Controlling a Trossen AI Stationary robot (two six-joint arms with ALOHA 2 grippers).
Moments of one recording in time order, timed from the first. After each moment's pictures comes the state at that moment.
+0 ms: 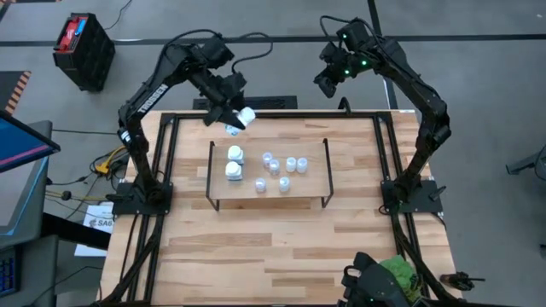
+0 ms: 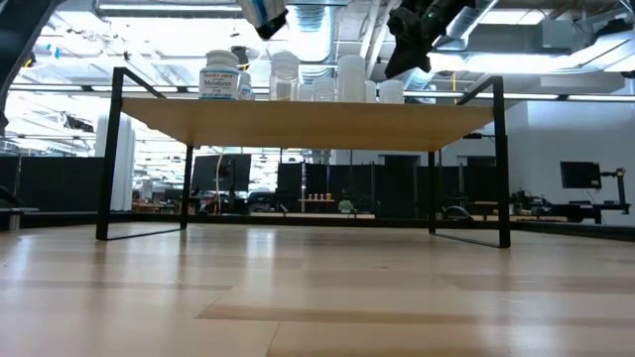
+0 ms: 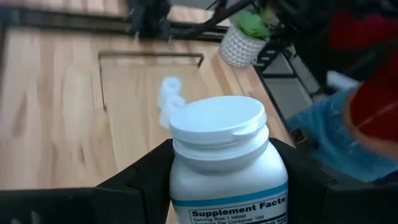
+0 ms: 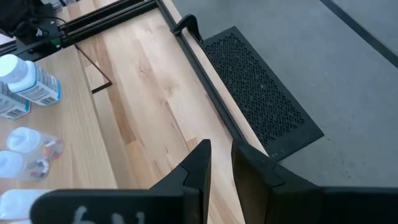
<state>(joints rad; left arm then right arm) 0.67 1.82 2.28 -1.57 0.89 0.61 -0.85 1.73 2.03 -1.10 -0.35 -0.24</state>
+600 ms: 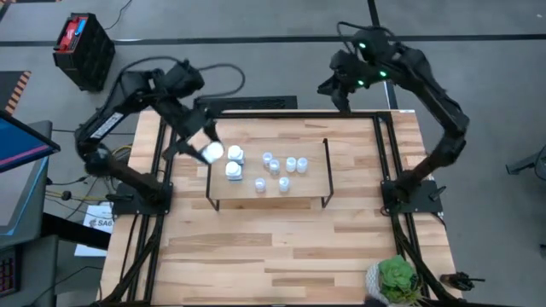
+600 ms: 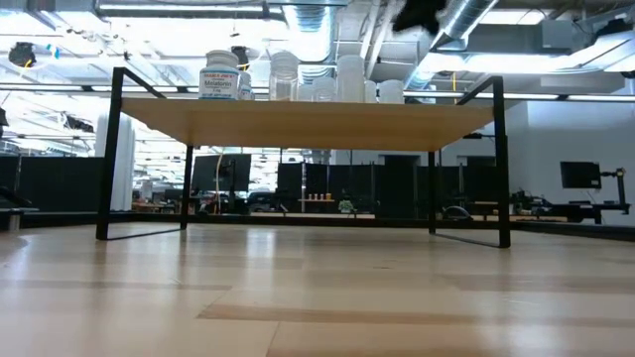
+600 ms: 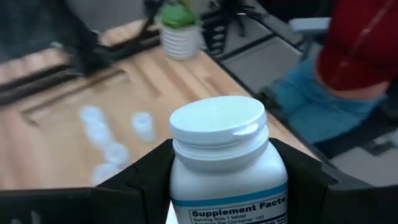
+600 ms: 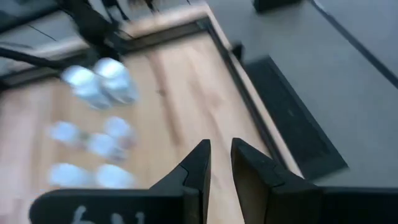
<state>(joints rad) 0.46 1.46 2.03 -1.57 0.84 0.83 -0.72 1.58 2.03 -1.16 -0.37 -0.22</state>
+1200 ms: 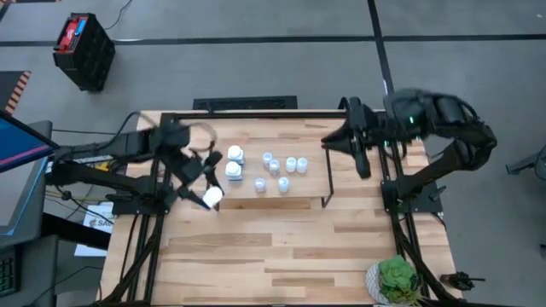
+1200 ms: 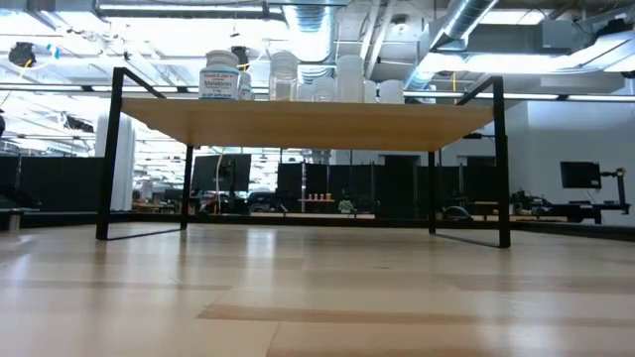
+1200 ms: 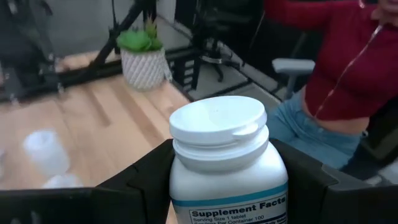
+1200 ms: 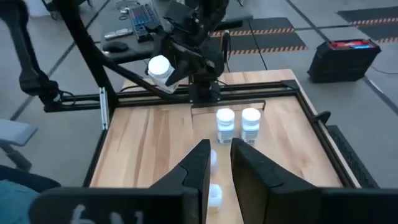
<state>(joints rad) 0.14 0.97 1.09 -0.64 0.80 0.27 0.05 1.37 2.03 -1.06 0.07 0.10</state>
